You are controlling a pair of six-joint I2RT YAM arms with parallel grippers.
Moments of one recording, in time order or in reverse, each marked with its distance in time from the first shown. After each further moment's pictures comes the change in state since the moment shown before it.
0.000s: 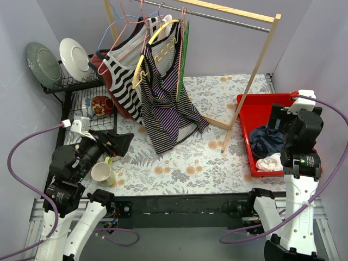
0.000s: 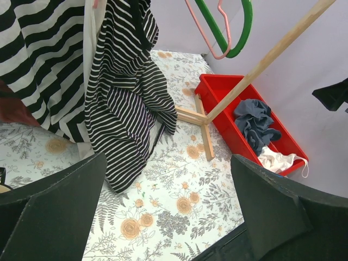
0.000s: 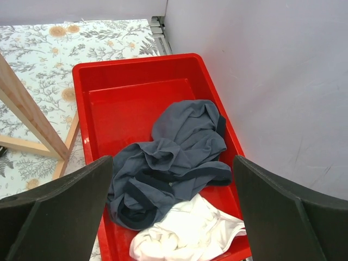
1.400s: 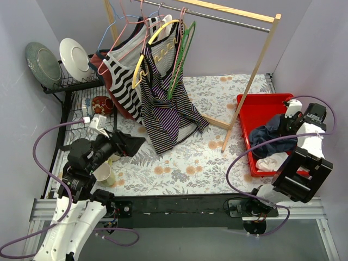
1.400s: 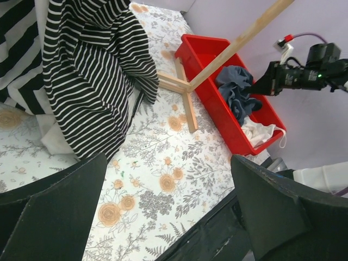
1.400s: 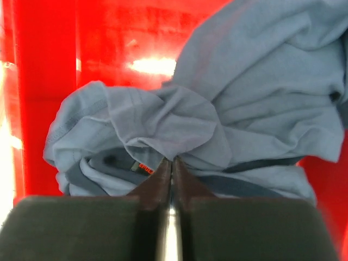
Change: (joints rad) left arm 0.000 0.043 -0.198 0.143 0.150 -0.078; right arm -0.417 0.733 0.006 -0.027 -0.625 -0.365
